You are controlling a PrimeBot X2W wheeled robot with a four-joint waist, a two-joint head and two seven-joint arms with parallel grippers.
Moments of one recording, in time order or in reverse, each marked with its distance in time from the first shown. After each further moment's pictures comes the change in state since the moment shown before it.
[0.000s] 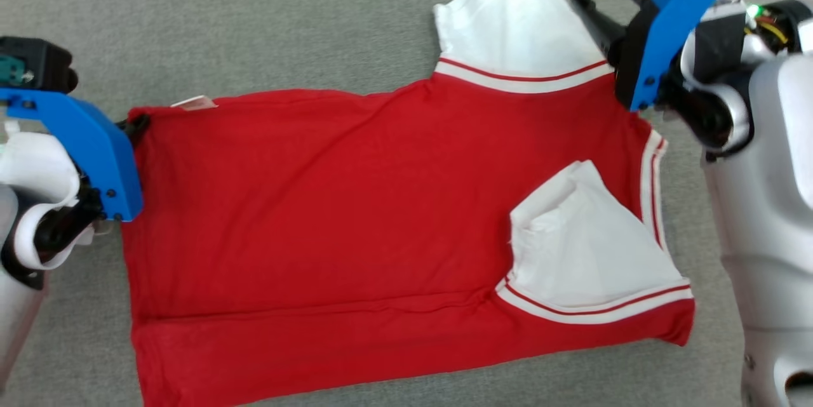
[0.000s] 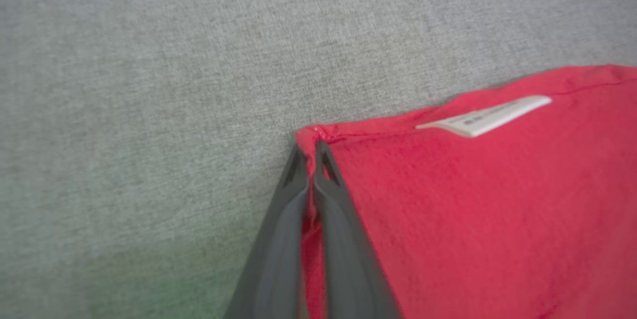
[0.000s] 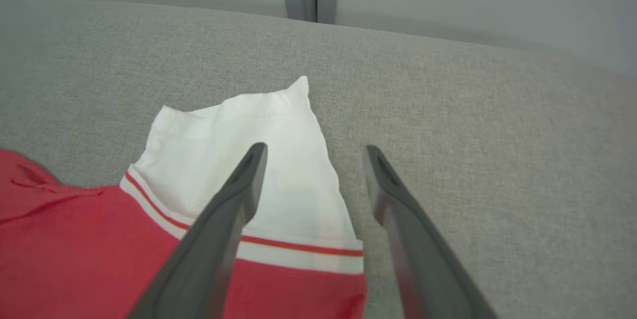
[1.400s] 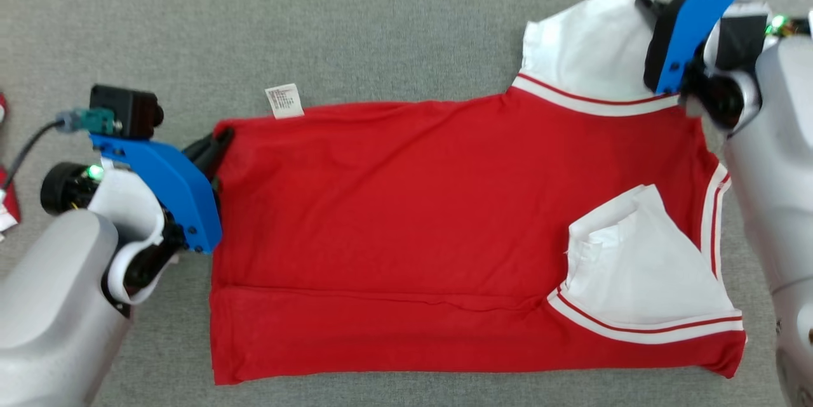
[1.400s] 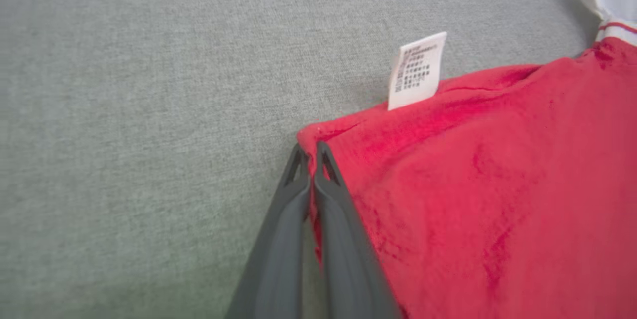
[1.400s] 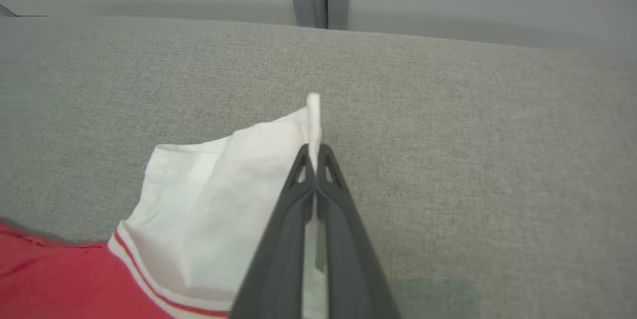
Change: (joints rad) left arm 0.029 -0.160 -0.064 0.104 0.046 -0.108 -0.301; right arm -0.214 -0.054 0.034 0.566 0.025 0.000 -0.234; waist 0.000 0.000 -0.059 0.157
